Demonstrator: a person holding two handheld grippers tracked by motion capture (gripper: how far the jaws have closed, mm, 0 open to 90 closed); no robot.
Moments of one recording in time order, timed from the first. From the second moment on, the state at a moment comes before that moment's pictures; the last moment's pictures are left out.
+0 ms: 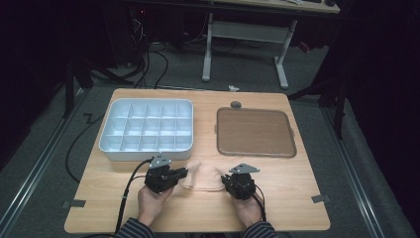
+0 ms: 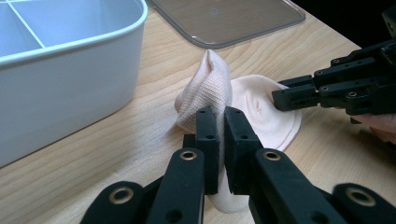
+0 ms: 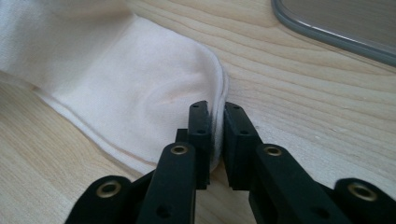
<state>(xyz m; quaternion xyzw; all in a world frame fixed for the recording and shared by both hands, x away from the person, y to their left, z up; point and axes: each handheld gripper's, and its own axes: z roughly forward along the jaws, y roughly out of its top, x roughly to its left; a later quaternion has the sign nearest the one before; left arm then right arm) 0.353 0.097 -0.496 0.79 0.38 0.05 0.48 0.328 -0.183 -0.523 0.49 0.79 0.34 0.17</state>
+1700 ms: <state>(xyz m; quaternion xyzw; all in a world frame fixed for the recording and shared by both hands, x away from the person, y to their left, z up) 0.357 0.070 -0.496 0.81 0.35 0.05 0.47 0.332 -0.160 -0.529 0.44 0.81 0.35 0.18</state>
